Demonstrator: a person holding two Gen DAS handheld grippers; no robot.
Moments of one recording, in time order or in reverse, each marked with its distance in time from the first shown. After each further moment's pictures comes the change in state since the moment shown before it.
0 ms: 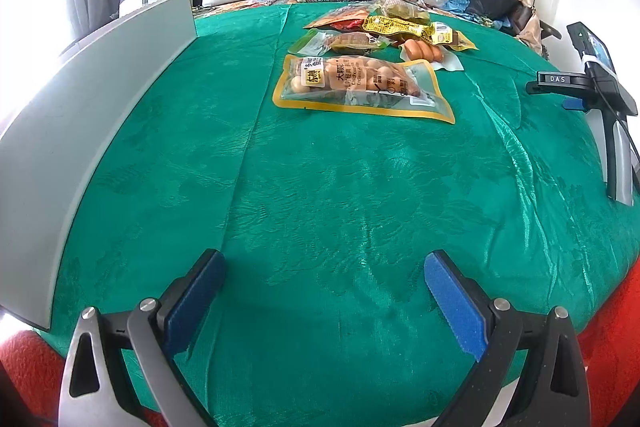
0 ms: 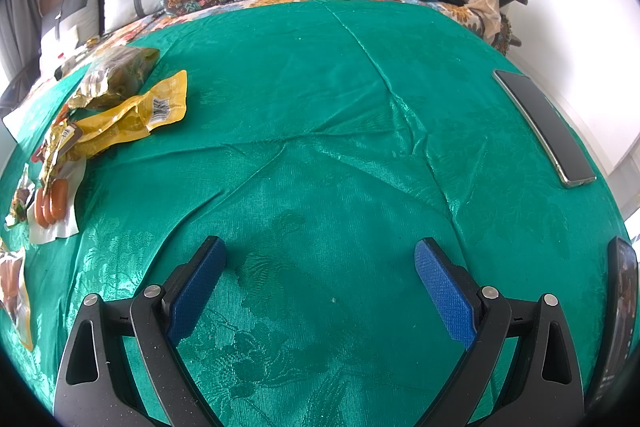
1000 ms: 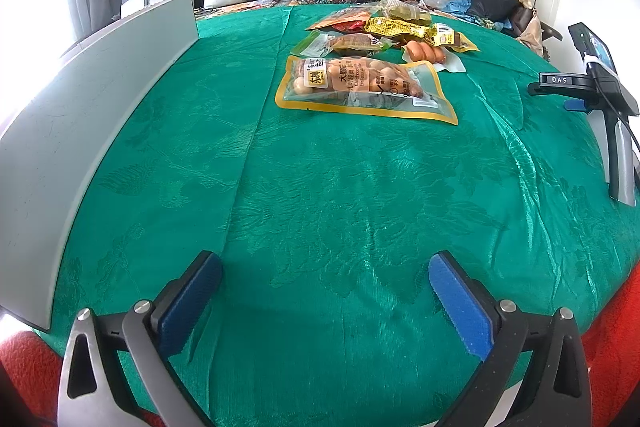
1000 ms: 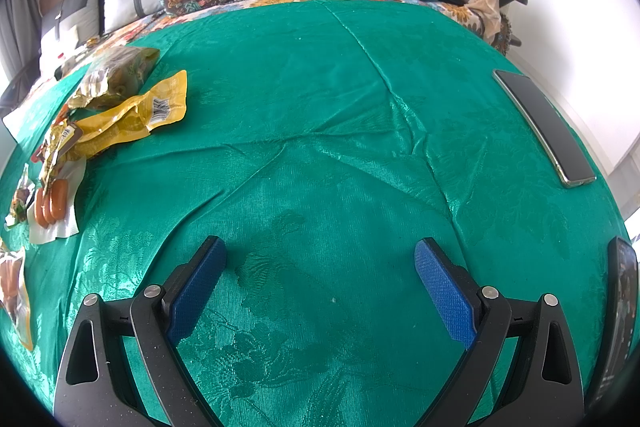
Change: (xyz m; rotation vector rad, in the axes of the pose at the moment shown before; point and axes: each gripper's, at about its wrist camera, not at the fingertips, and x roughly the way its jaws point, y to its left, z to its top) left arm 0.001 0.002 0.000 -0.001 -0.007 0.003; right arm 0.000 0.000 0.000 0.000 0.001 0.000
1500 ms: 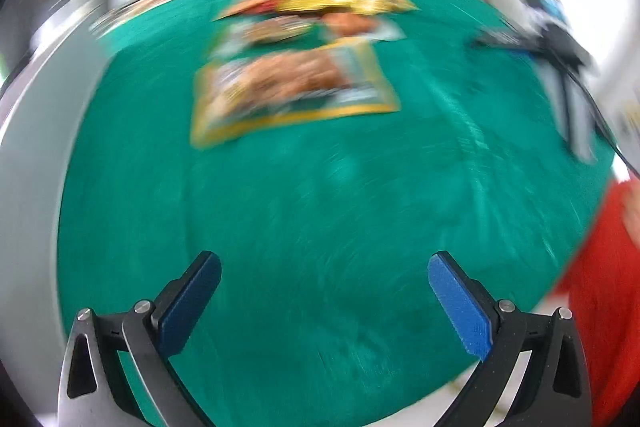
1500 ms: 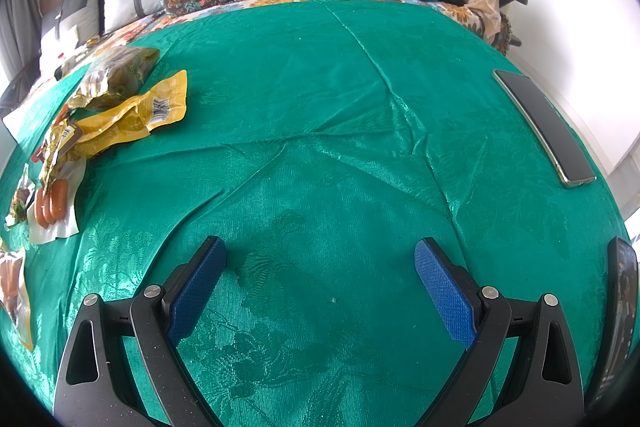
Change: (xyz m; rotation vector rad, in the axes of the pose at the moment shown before) left arm 0.009 -0.020 0.062 0.337 0.215 -0.218; right arm 0.000 0.000 0.000 0.000 0.000 0.000
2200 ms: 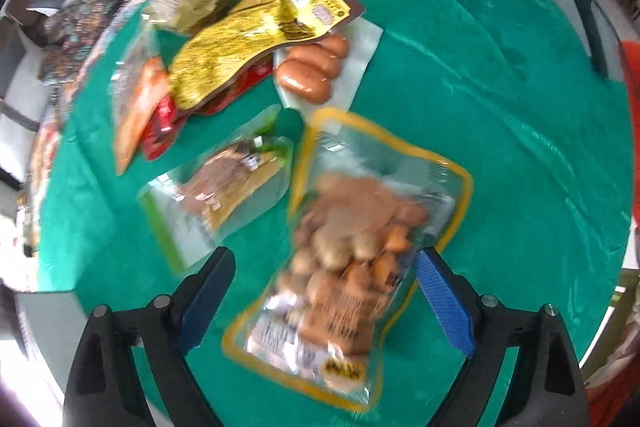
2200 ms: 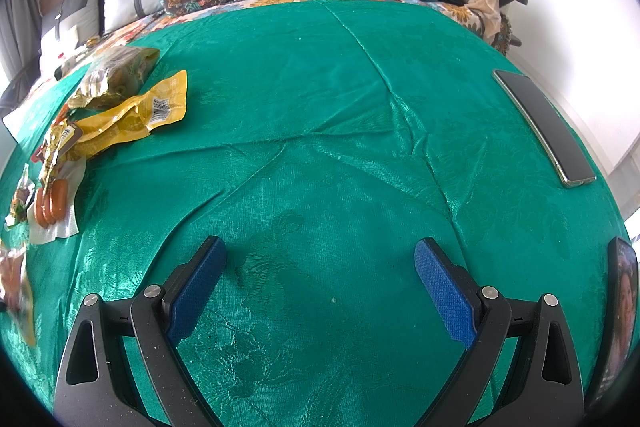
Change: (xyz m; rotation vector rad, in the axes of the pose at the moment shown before) left arm 0.091 0.023 0.146 0.575 0.236 -0.057; right arm -0.001 0.001 -0.001 0.000 0.001 -0.001
